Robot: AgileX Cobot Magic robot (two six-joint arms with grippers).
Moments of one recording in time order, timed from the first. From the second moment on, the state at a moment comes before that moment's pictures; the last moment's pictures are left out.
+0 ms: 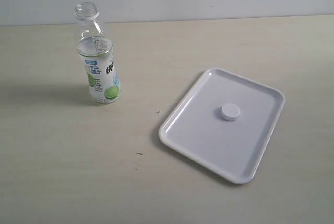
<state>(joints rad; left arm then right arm) -0.15 0.09 0.00 1.03 -0.26 -1.20 0.06 0.01 -0.01 -0.11 0.11 0.16</state>
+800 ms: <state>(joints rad) -0.24 0.01 0.00 0.79 -0.13 -1.00 0.06 0.01 -0.01 -0.11 0.11 0.16</state>
